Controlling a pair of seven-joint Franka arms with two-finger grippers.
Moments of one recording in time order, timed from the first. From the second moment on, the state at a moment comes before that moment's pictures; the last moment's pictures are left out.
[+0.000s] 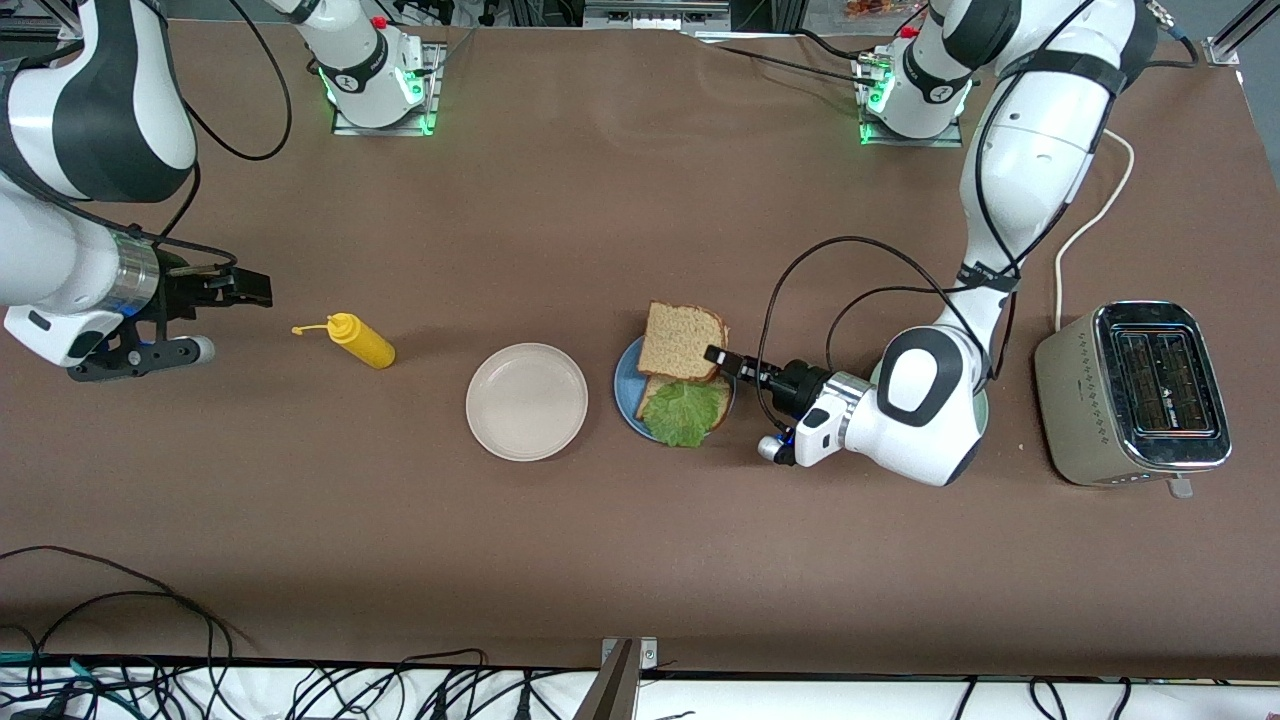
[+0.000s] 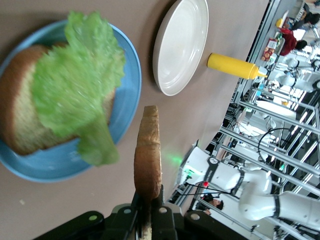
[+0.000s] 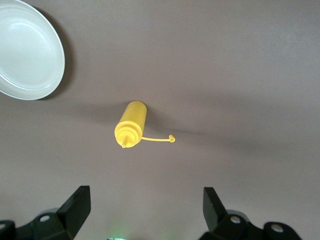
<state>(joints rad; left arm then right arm) -0.17 0.91 -0.15 -1.26 -0.95 1.62 0.21 0.08 0.26 -0.02 -1.54 -0.01 1.57 -0.12</state>
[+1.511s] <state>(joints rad) -0.17 1.00 -0.14 -1.25 -1.02 1.73 0.60 0.09 0.26 -0.02 -1.54 -0.01 1.55 -0.12</state>
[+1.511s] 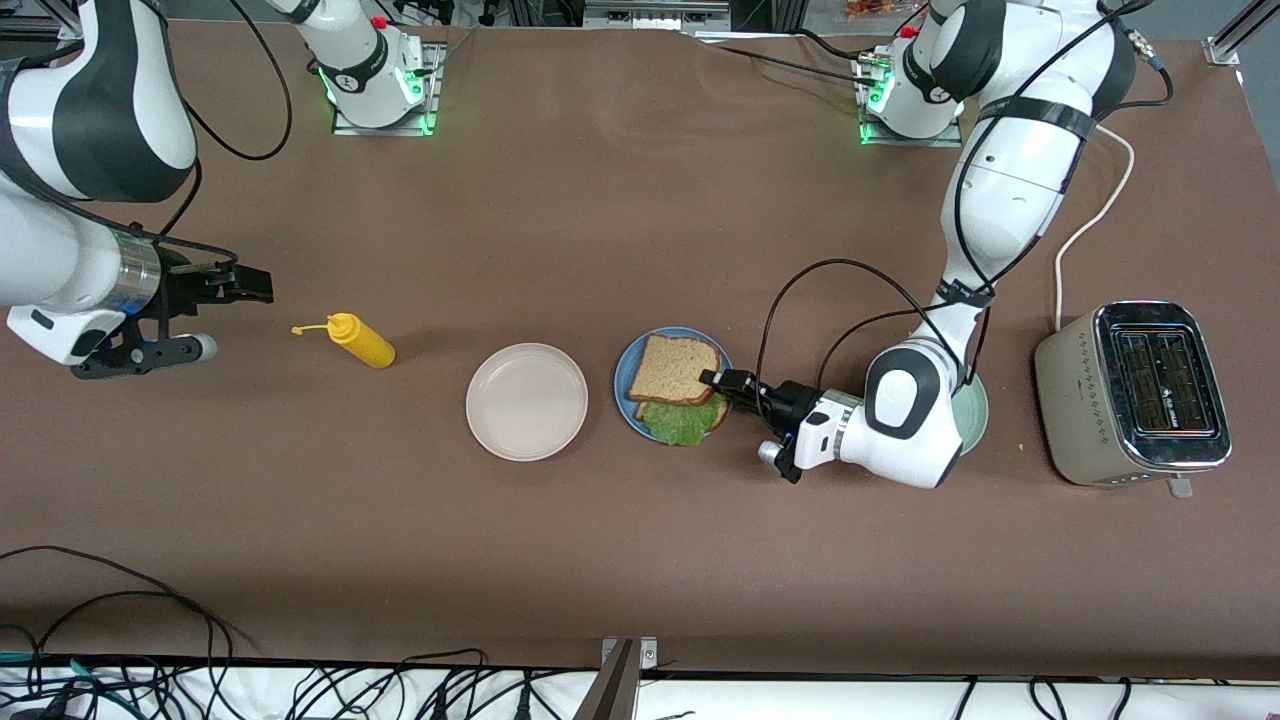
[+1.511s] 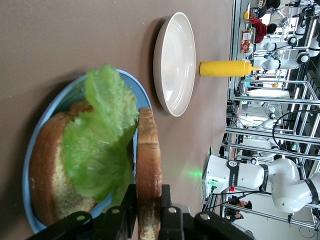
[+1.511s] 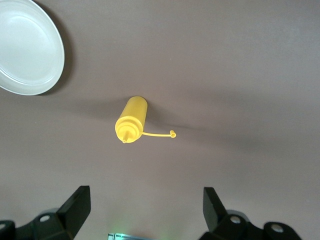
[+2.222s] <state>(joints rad) -0.17 0.97 -0.13 -1.23 -0.92 1.73 0.56 0.09 0.26 -0.02 -1.54 -0.01 1.55 -0.12</state>
